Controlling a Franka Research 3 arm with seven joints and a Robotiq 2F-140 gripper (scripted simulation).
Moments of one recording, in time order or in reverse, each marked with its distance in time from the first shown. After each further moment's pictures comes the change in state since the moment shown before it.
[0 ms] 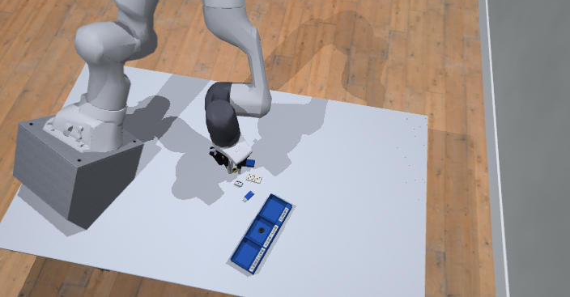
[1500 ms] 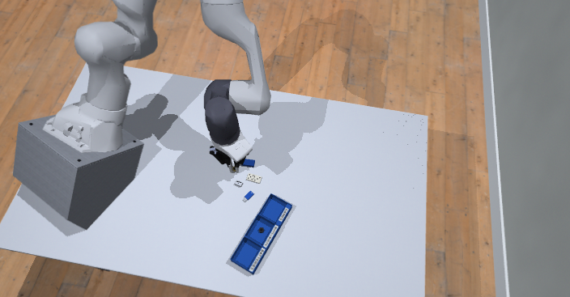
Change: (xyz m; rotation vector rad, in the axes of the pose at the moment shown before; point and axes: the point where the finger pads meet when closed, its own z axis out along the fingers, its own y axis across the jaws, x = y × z) arm -0.002 0.000 -0.008 0.003 0.005 -0.029
